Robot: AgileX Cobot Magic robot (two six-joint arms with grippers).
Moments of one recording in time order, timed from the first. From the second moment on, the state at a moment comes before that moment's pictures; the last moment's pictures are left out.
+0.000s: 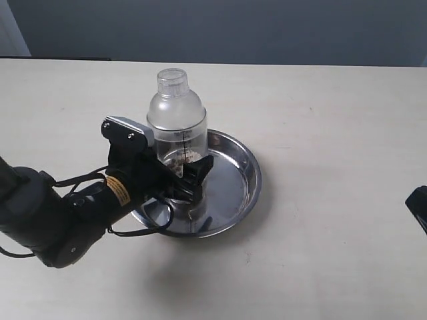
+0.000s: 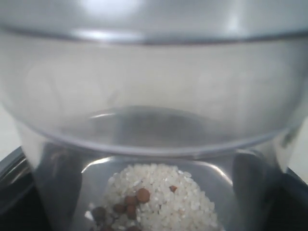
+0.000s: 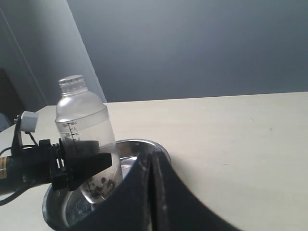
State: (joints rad) left arm -0.50 2.02 -0.52 0.01 -1.18 -0.21; right arm 0.26 0.04 0.00 1.14 0.24 -0.85
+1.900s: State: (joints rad) left arm -0.50 1.64 -0.34 0.20 -0.88 -0.43; right arm 0.26 0.04 0.00 1.14 0.24 -0.85
